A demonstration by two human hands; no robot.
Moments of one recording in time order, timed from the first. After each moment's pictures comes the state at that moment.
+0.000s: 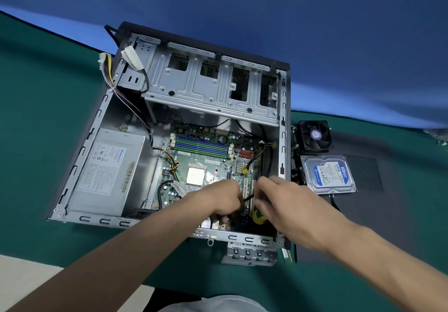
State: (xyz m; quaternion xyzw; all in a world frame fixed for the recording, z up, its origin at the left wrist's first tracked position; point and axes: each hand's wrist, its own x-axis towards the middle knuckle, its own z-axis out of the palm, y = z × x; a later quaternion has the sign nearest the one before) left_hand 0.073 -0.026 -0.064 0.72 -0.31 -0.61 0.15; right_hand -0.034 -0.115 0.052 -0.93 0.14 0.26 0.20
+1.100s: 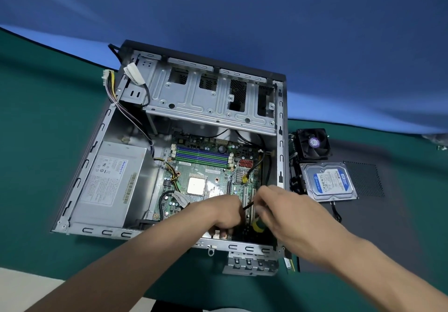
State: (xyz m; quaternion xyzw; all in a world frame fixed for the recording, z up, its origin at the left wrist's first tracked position) left_hand 0.069 -0.027 -0.070 0.69 -0.34 -0.63 0.09; right_hand -0.036 -0.109 0.058 -0.94 0.16 0.22 0.19
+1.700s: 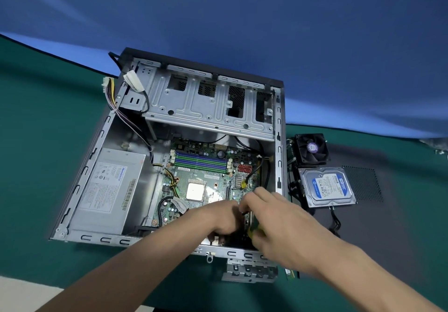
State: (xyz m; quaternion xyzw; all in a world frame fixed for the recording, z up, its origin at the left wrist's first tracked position) left_hand 0.068 -0.027 -0.070 0.70 -0.36 -0.60 0.11; right_hand -0.029 -0.099 0.057 -0.95 0.11 0.24 0.18
